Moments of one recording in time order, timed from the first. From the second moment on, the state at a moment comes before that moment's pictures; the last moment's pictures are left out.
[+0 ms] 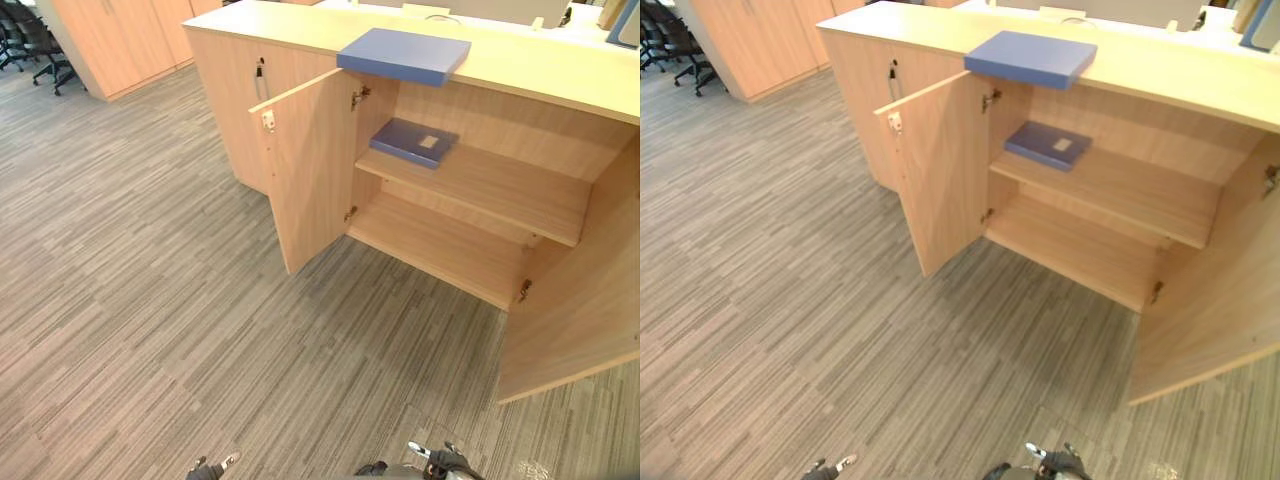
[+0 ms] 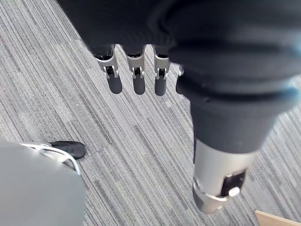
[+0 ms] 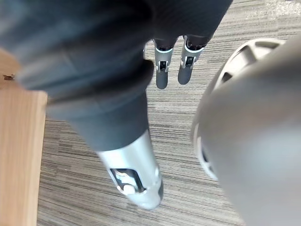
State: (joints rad) left arm 0.12 -0.01 0.42 1.00 0.01 -0.03 0.12; right arm 0.04 0.02 -0.52 1.05 -0.02 0.04 -0.12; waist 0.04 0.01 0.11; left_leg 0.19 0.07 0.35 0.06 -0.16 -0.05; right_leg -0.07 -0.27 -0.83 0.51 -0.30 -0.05
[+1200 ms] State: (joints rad) left arm 0.13 0.07 0.27 1.04 -0.03 -0.05 0.13; right arm -0.01 0.01 -0.37 1.10 -0.04 0.06 -0.13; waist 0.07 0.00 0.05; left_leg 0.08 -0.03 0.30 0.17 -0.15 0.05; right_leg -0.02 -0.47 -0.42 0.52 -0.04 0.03
